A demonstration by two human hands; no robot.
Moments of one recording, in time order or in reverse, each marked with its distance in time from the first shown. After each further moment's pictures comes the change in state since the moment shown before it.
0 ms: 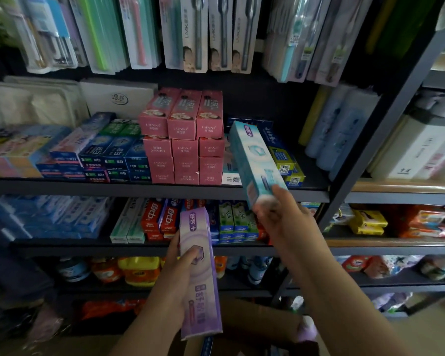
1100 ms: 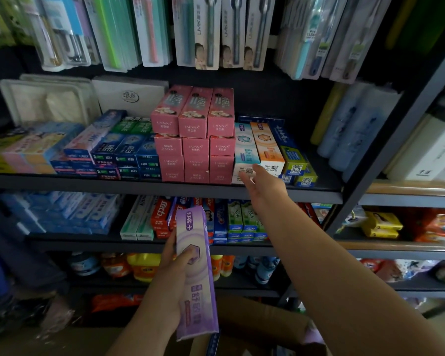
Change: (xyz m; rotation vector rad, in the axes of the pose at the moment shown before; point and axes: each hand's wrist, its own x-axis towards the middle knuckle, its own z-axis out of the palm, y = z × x) left_hand -0.004 0.004 -0.016 -0.027 0.044 -0.025; right_hand 0.105 0.017 0.050 0.040 0.119 -0.005
